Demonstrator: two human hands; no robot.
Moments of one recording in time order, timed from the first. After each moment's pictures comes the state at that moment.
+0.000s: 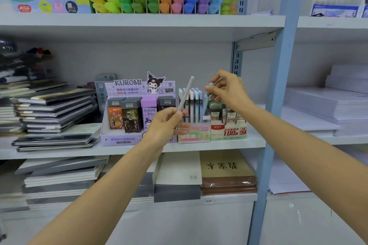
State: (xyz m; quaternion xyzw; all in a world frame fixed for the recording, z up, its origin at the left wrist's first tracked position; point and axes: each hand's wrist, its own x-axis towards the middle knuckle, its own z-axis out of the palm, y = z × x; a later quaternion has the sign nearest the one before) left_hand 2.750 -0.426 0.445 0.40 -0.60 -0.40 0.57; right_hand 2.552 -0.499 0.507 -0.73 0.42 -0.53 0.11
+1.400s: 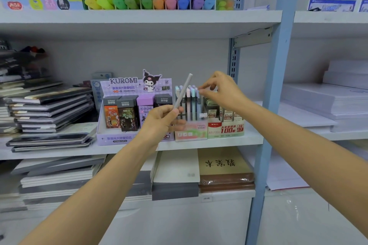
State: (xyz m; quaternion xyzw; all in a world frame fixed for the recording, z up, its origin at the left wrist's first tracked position) left_hand 2.752 -0.421 0.449 0.41 -0.60 -0.40 0.56; right_hand 2.555 -0.491 0.507 -0.79 0.45 -0.41 -0.03
